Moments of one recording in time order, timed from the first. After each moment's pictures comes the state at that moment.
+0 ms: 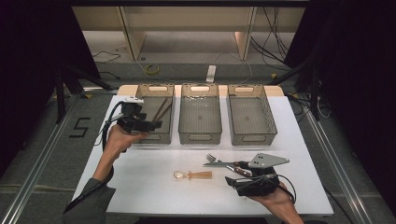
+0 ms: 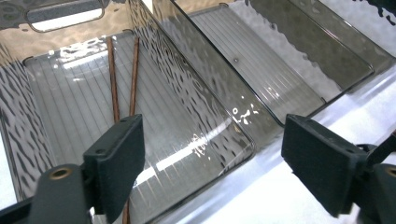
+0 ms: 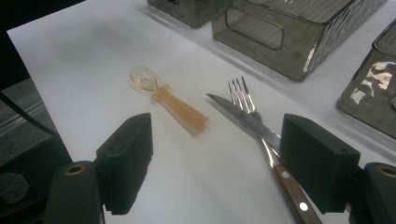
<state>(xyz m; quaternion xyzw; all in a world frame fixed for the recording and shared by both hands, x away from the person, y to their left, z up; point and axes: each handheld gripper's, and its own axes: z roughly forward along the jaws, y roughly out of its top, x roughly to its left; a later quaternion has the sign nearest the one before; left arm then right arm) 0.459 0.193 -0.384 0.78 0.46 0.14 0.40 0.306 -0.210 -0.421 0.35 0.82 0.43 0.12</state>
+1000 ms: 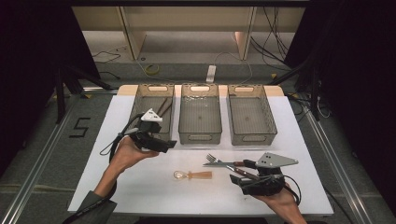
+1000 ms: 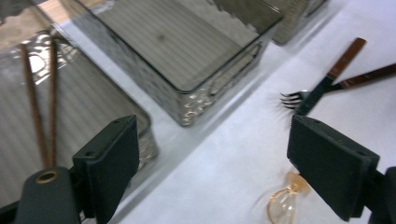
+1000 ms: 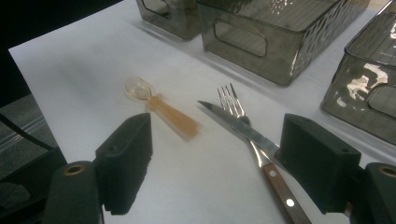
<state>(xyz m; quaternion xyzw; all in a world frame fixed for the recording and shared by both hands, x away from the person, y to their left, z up) 0.411 0.141 -0.383 0.85 0.36 0.12 0.37 0.304 -0.223 -0.419 0.36 0.81 0.45 0.13</state>
